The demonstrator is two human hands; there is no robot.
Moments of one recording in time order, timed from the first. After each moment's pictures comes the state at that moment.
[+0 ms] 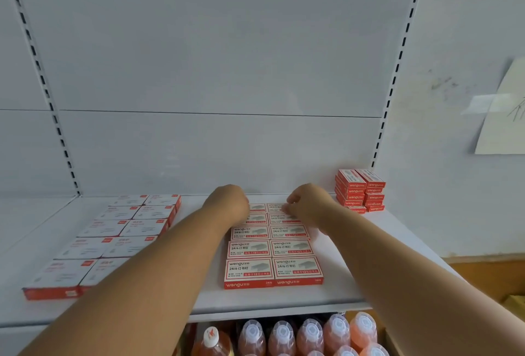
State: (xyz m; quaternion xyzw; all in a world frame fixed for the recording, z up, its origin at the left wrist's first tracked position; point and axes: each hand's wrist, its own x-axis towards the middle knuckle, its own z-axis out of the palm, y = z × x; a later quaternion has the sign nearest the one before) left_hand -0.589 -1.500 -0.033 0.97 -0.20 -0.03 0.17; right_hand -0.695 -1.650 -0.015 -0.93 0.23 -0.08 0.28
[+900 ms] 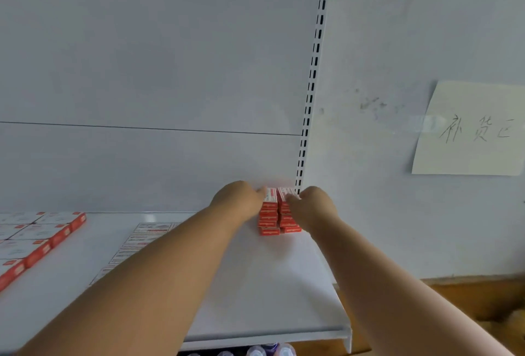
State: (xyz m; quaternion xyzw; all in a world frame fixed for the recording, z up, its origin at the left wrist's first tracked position) left_hand -0.683 -1.682 0.015 0.95 -0.21 -0.01 0.25; right_hand -0.762 -1.809 0.002 -0.88 0.33 -0.19 0.29
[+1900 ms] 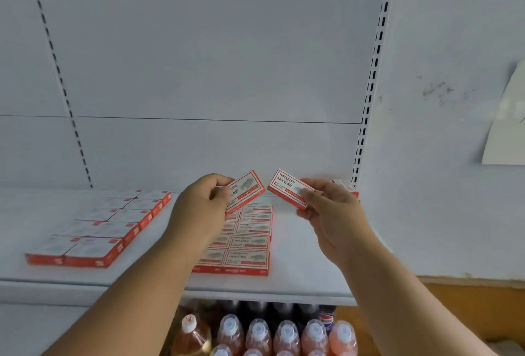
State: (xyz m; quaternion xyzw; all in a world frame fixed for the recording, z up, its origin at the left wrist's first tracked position) left_hand -0.747 -1.491 0.014 0.83 -0.15 0.11 0.52; right_hand -0.805 -1.683 -0.001 -0.56 0.08 -0.22 0.80
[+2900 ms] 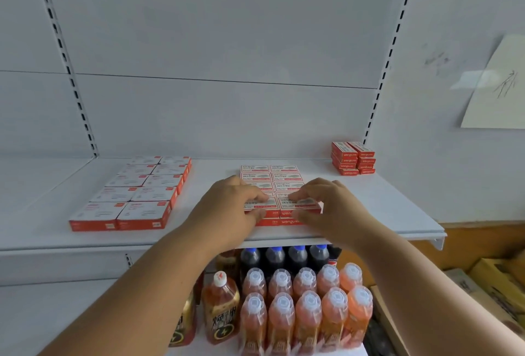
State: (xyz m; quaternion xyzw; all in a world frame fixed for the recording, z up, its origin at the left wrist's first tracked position) left_hand -0.734 -1.405 -0.030 0.90 -0.36 0.04 0.26; right_hand -0.823 -1.599 -0.038 -0.95 0.08 -0.20 0.23
